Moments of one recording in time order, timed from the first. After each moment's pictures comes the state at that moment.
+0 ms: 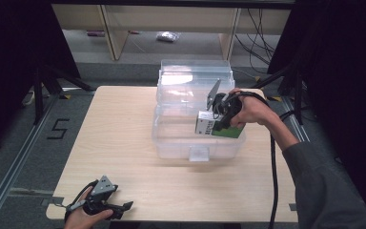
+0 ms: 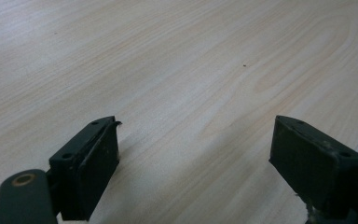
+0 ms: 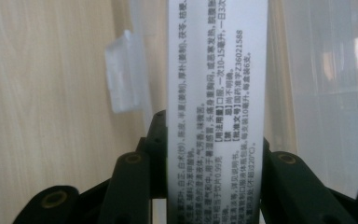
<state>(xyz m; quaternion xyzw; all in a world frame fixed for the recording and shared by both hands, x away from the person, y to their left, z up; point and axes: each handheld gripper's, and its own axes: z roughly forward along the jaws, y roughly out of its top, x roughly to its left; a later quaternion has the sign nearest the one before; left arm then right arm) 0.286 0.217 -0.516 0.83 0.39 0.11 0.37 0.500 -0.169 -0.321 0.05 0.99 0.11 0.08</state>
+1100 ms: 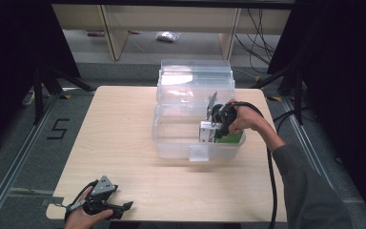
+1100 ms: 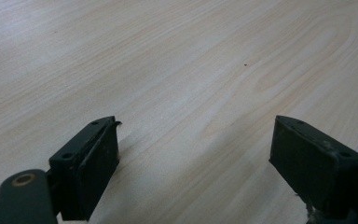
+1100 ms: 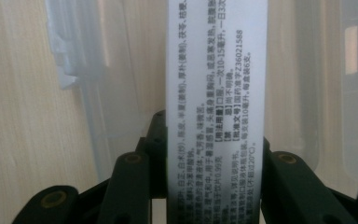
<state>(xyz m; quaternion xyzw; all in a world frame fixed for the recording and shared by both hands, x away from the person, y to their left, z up) 0.286 0.218 -0.516 0.83 0.39 0.11 0.37 0.529 -0.177 -0.390 0.05 0.99 0.08 0.04</state>
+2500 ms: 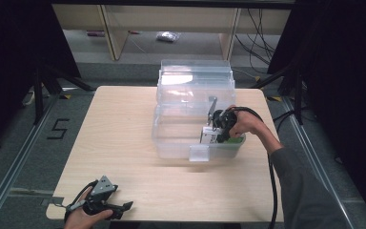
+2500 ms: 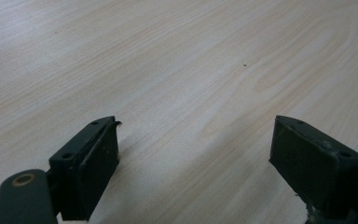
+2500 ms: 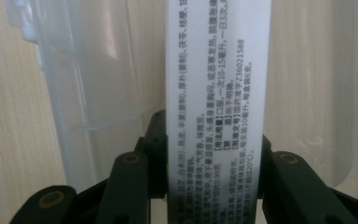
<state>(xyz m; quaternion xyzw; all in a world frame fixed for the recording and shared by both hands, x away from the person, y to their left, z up) 0.286 0.218 -0.516 0.83 0.39 0.11 0.37 0.532 -0.183 -0.417 0.06 1.00 0.07 0.01</state>
